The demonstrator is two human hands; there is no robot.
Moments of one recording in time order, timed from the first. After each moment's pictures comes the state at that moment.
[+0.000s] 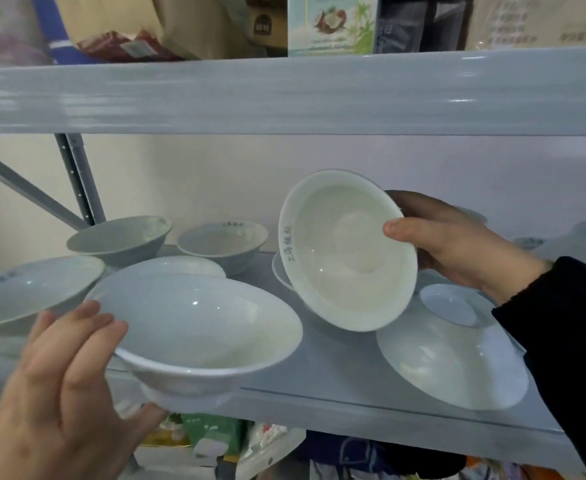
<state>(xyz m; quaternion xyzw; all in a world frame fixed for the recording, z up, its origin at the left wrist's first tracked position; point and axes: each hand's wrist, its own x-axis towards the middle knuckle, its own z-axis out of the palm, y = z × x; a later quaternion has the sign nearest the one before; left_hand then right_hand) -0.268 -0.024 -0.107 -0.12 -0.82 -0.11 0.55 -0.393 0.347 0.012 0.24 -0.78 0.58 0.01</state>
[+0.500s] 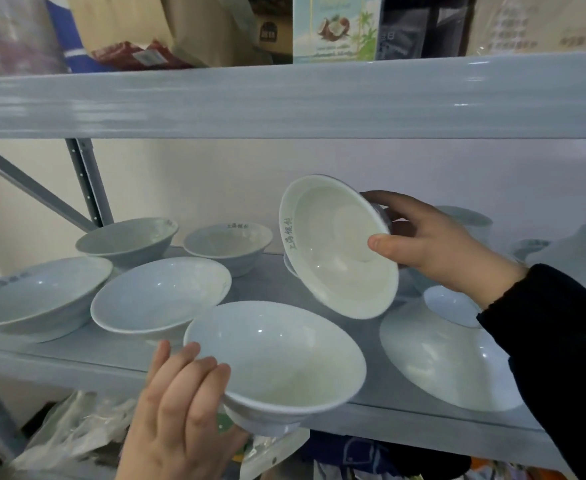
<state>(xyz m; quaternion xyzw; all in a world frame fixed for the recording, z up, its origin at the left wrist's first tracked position) -0.289 0.031 -0.155 -0.20 -0.76 0.02 0.62 -0.395 0.332 0.004 0.24 -0.81 0.52 0.11</state>
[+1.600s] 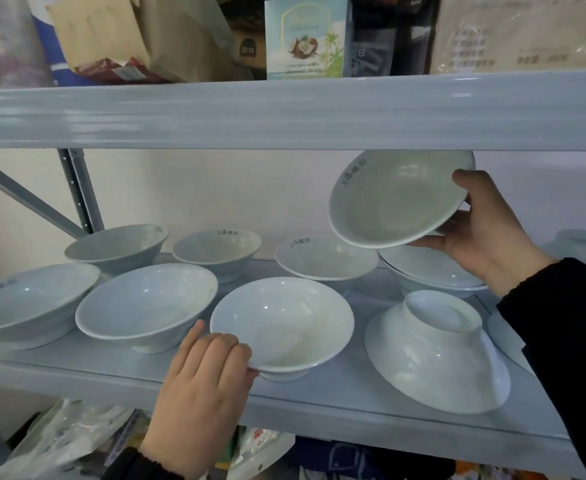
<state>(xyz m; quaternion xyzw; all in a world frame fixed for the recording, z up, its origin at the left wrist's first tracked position) -0.321 0.049 -0.149 -0.20 -0.85 0.00 0.48 -0.416 0.393 0.020 0.03 -0.54 0.83 0.12</state>
